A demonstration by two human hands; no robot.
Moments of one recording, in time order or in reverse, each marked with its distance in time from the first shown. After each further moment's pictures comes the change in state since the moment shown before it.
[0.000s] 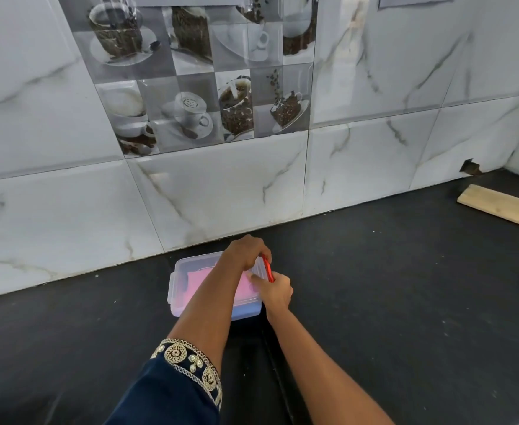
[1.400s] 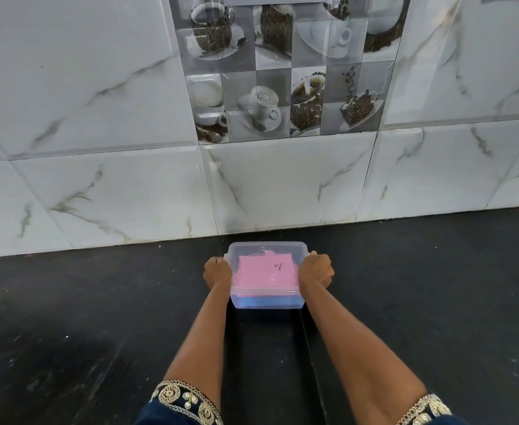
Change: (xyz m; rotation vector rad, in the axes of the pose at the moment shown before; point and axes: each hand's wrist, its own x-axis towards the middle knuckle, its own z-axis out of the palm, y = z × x) left_hand -0.103 -0.074 0.069 -1.282 0.701 -1.175; right_hand 0.005 -0.036 0.027 -0.280 0.203 -0.016
